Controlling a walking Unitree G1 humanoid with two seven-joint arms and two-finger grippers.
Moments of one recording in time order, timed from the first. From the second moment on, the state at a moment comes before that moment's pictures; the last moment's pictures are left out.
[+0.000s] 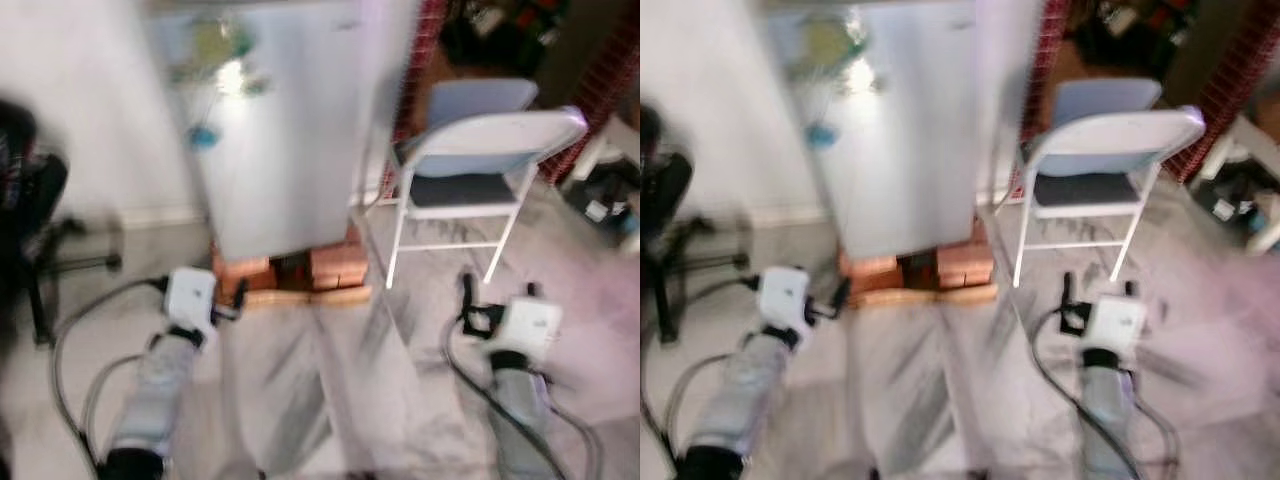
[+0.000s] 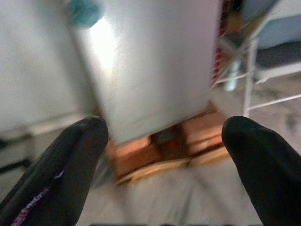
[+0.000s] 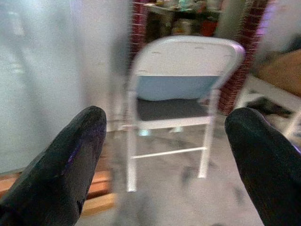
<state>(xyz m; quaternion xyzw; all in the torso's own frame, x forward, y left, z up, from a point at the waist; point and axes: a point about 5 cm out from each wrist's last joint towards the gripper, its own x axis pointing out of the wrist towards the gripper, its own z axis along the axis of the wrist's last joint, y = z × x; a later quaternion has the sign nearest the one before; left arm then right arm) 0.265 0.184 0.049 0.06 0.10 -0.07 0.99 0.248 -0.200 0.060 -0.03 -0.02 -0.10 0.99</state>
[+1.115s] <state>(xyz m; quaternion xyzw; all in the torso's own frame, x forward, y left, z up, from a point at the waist) 0.260 0.185 0.044 0.05 0.10 -0.07 0.99 0.259 -0.192 0.066 -0.03 -0.02 -0.07 1.00</state>
